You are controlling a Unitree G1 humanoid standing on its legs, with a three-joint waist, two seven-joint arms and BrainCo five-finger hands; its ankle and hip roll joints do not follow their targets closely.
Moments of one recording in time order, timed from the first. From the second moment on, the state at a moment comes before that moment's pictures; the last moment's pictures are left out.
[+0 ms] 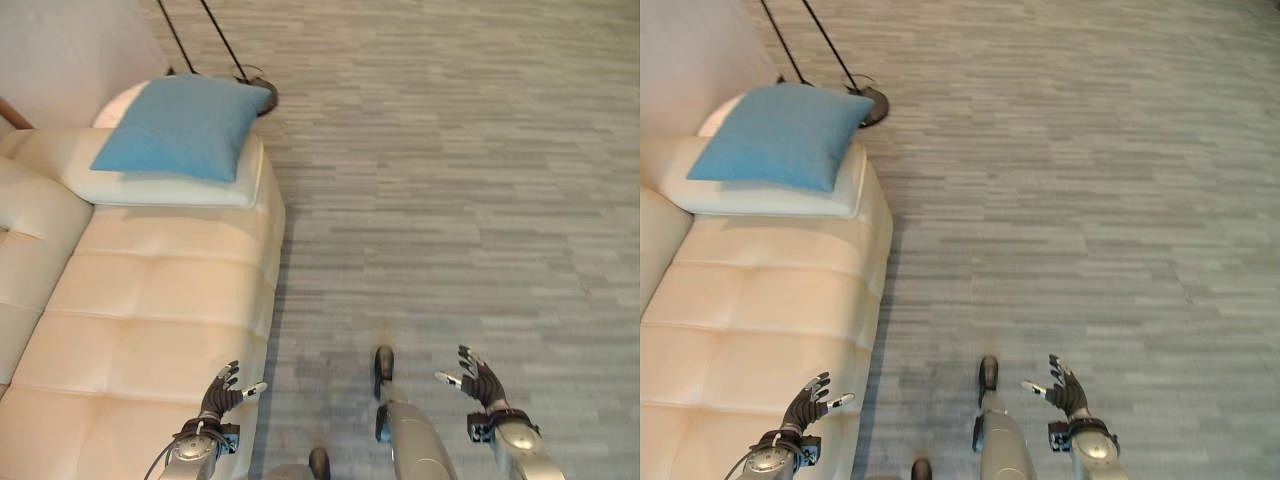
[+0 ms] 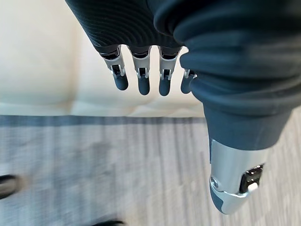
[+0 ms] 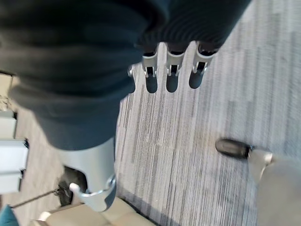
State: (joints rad) left arm 0.13 0.31 -0.12 0.60 -0.18 -0.08 0.06; right arm 0.16 -0.31 0.08 0.46 0.19 -0.04 -0.08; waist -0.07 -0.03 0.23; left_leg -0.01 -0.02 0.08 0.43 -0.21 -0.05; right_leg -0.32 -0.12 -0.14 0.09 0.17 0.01
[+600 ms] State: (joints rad) left arm 0.18 0.27 -0.11 0.57 -0.18 -0.07 0.06; right arm 0.11 -0.36 0.11 0.49 0.17 -0.04 -0.11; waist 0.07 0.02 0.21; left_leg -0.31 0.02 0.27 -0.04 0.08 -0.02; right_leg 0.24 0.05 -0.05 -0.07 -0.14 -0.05
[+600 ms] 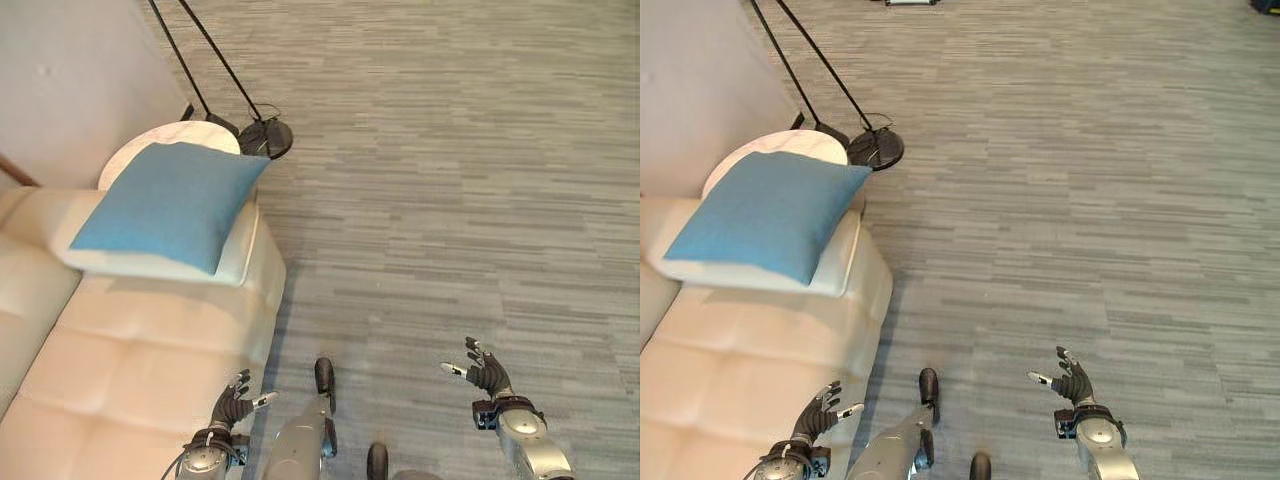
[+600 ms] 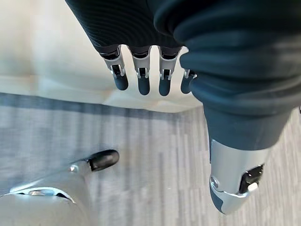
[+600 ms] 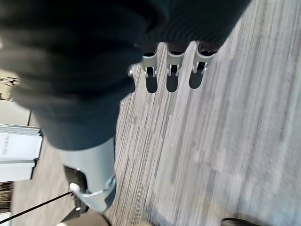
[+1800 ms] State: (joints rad) left arm 0.14 0.26 -0.07 0.73 -0.22 -0.07 0.08; right arm 0.09 -0.35 0.11 0.56 0.16 -0.04 -0.09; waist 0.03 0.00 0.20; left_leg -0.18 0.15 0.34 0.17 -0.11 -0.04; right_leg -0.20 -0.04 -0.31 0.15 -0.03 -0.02
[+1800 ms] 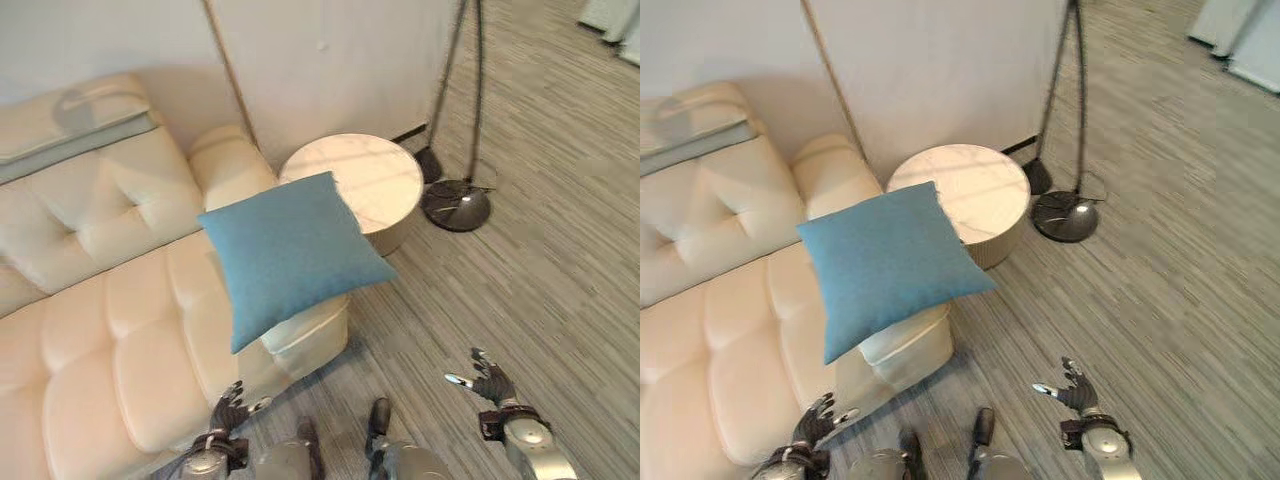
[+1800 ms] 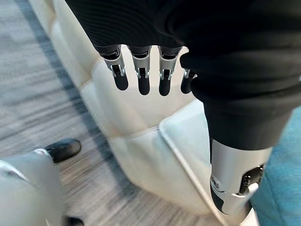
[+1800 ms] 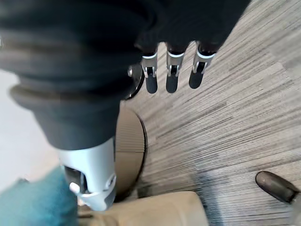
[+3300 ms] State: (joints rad) left arm -0.32 0.41 -0.15 0.73 -0.46 -0.13 0.18; right arm -0.53 -0.47 0.19 0.86 0.40 0.01 -0.14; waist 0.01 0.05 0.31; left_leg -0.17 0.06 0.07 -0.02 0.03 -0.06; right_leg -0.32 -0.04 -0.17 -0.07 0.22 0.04
